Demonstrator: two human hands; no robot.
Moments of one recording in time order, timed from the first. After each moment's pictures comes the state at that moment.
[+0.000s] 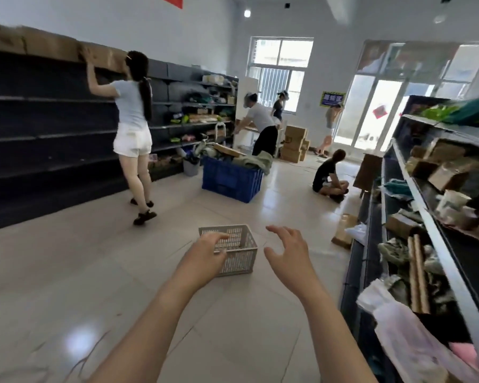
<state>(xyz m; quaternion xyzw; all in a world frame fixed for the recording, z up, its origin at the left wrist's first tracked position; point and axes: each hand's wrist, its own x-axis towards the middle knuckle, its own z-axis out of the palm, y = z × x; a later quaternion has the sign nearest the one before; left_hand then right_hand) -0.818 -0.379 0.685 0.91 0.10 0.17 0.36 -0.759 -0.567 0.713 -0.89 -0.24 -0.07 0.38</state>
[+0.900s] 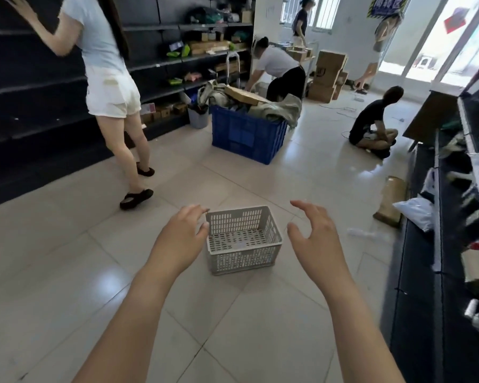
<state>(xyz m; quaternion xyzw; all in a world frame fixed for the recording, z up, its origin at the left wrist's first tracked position) -0.381 -0.130 0.633 0.93 0.18 0.13 0.27 -0.305 -0.364 0.671 -0.88 -0.21 -0.05 0.42</state>
